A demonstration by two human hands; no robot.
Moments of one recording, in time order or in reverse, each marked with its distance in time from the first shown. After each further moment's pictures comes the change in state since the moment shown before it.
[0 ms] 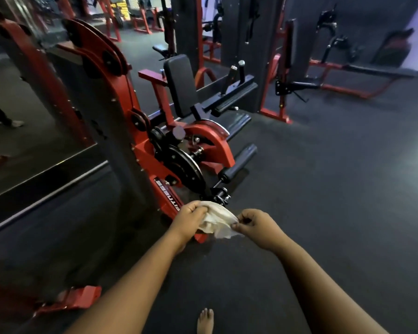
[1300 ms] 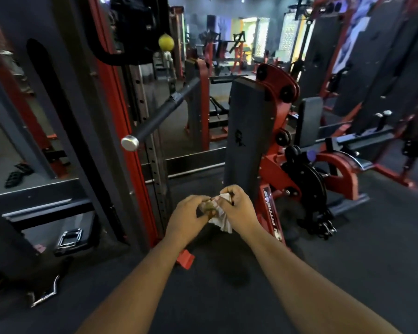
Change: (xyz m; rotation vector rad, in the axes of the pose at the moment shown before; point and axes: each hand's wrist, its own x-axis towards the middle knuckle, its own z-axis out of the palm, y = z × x) left_hand -0.379 -0.070 -0.396 0.691 0.588 0.278; right_hand -0.185 -0.405 0.344 0.384 -0.071 -0.418
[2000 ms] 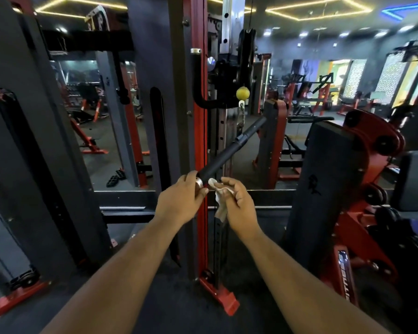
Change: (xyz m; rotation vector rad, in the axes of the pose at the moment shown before) left_hand 0.013 -0.004 -0.198 0.621 0.398 -0.249; right_hand 0.060 -0.118 0.120 0.366 -0.269 -0.373
